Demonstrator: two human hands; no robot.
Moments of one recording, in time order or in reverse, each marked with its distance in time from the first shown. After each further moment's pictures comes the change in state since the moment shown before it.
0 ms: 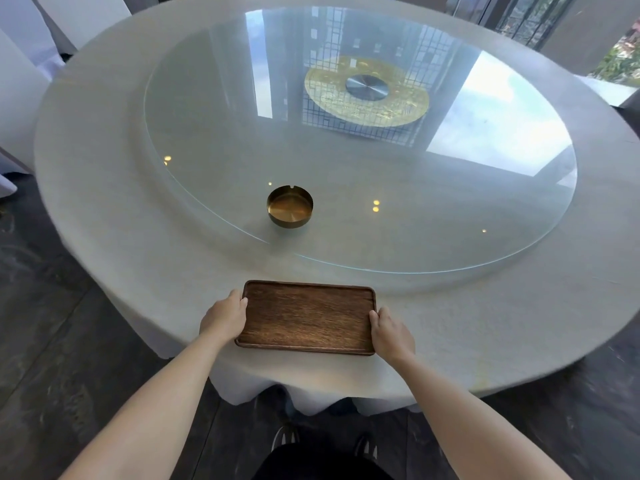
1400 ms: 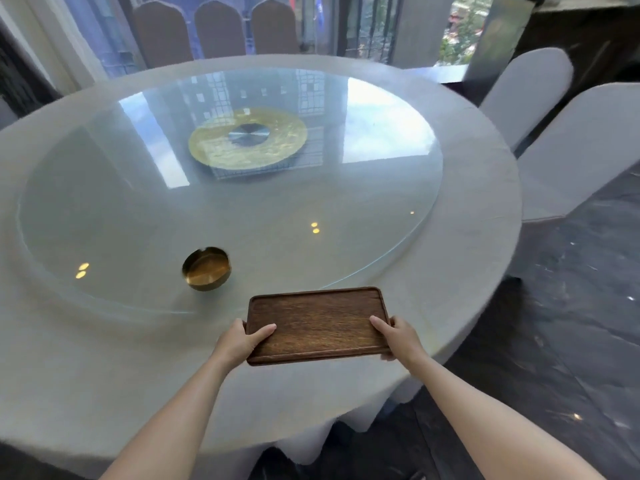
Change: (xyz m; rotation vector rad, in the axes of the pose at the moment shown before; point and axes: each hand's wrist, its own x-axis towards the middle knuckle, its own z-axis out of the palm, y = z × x) left_hand -0.012 0.120 -0.013 -0.323 -0.253 0.211; right_hand -0.039 0.077 -0.047 0.923 0.135 0.282
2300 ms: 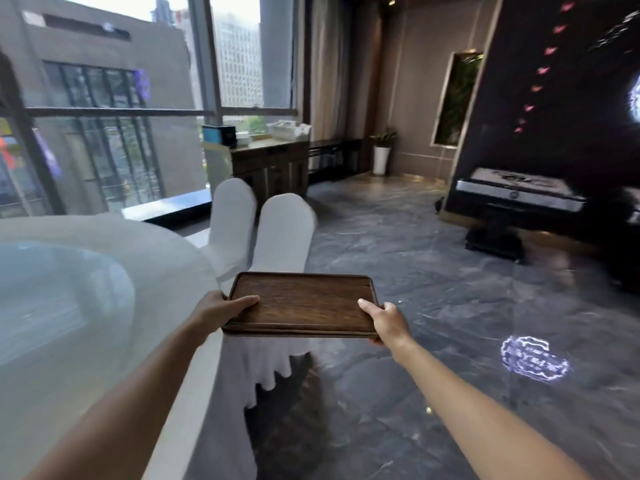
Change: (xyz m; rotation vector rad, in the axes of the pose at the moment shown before) left_hand -0.116 0.508 0.350 0.069 -0.418 0.704; right_hand -0.082 0.045 -0.527 0.413 0.910 -0.063
